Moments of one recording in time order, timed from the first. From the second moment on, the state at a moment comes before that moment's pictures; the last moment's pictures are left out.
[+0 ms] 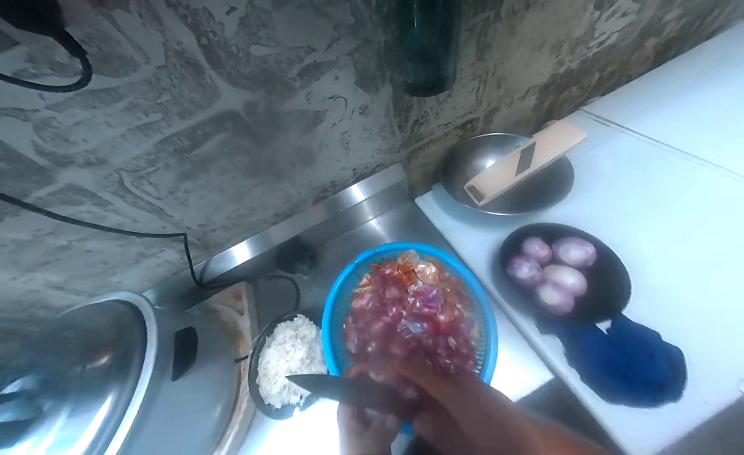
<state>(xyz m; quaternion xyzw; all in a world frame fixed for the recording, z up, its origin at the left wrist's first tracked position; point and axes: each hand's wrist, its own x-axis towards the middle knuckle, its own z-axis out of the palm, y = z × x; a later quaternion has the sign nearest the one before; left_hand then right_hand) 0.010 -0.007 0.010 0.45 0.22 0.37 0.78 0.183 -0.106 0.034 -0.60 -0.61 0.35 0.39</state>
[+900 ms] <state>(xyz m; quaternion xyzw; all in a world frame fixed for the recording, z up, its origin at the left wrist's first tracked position) 0.006 -0.007 0.008 0.62 0.14 0.35 0.69 0.192 -0.111 0.027 -0.58 -0.53 0.37 0.49</state>
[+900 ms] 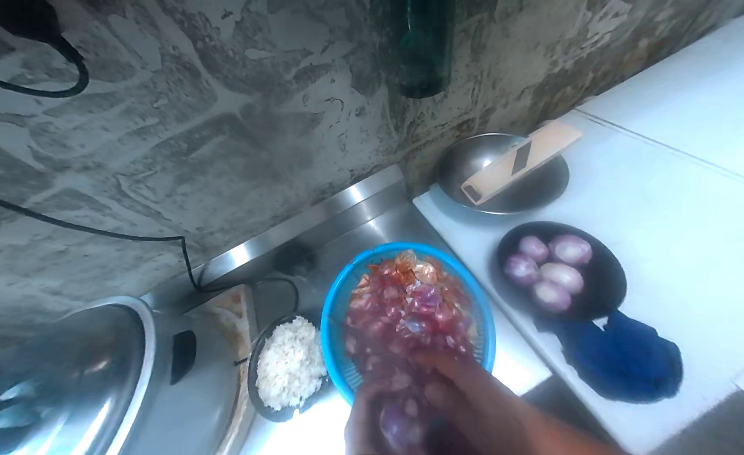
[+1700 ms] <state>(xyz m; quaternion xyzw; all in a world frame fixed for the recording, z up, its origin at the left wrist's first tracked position) 0.005 -0.007 0.007 0.54 0.15 0.37 0.74 0.185 -0.113 0.024 -0.55 -0.59 0.33 0.49</state>
